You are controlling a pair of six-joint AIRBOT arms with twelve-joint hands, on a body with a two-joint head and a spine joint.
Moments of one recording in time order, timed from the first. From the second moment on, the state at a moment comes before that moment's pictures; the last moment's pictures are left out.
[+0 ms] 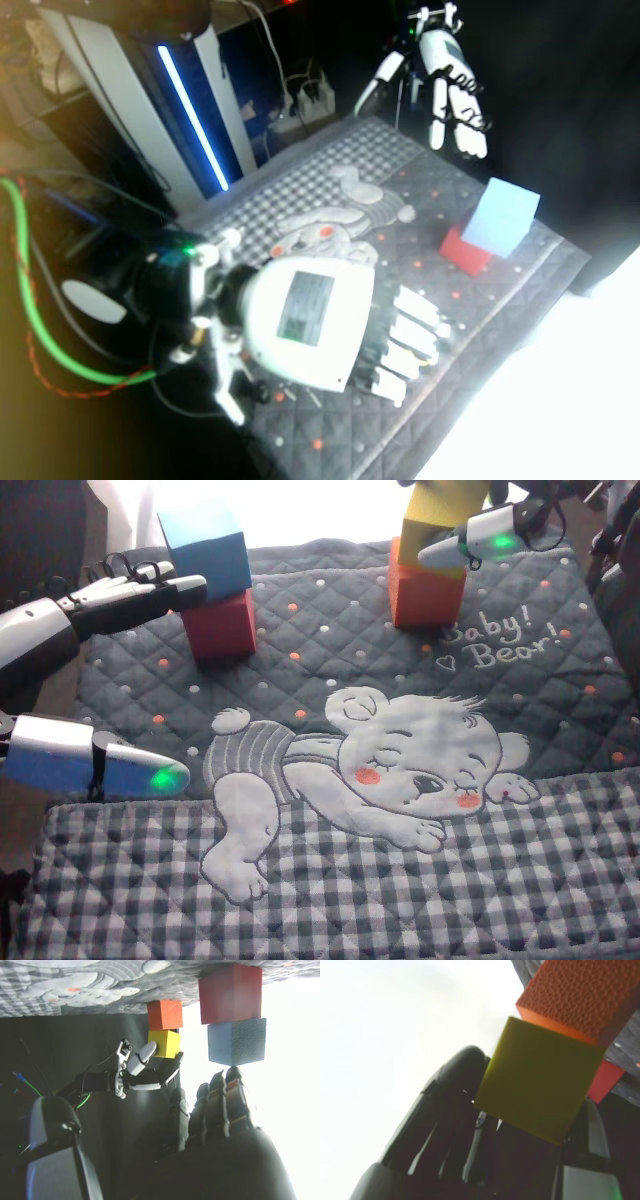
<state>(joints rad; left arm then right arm) 1.02 -0.81 1.01 -0.05 -0.99 0.61 -0.33 -1.36 1.67 -0.11 0.59 -0.65</state>
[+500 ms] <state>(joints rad) 1.02 -0.81 1.01 -0.05 -0.99 0.60 -0.35 -1.36 1.68 -0.05 0.61 -0.65</state>
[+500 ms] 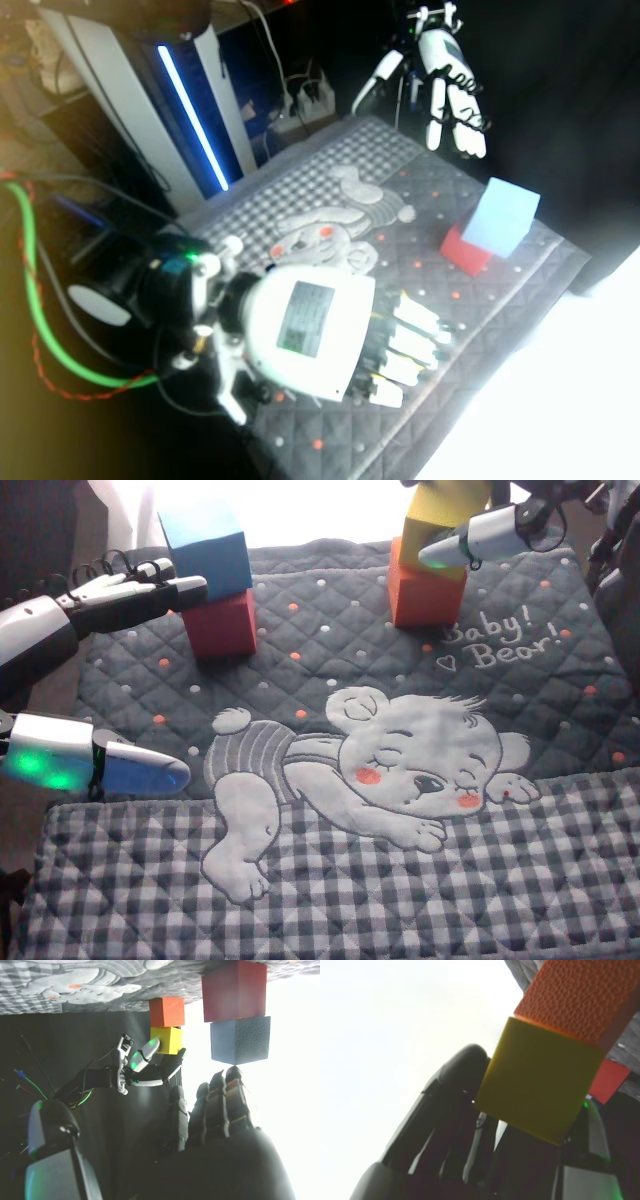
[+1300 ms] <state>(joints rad) 1.02 -0.81 1.01 -0.05 -0.99 0.60 -0.37 -1.36 1.68 -0.04 0.60 -0.63</state>
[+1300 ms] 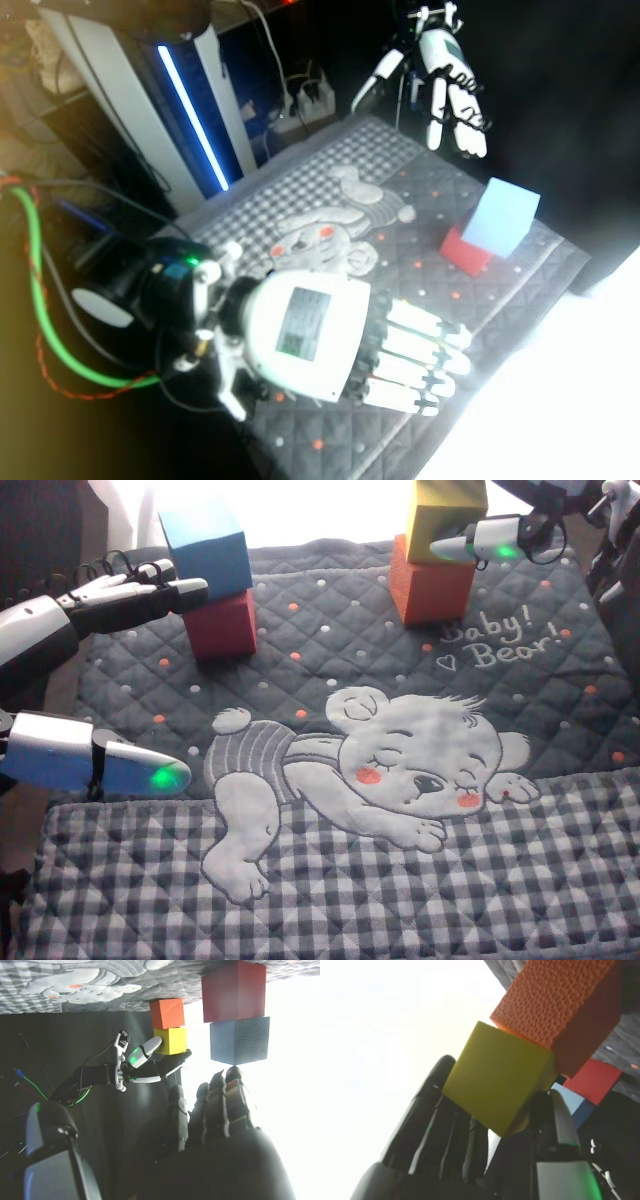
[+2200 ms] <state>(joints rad) 1.02 -0.82 1.02 -0.05 -0.99 0.60 -0.40 -1.32 1.60 -0.05 0.66 -0.63</state>
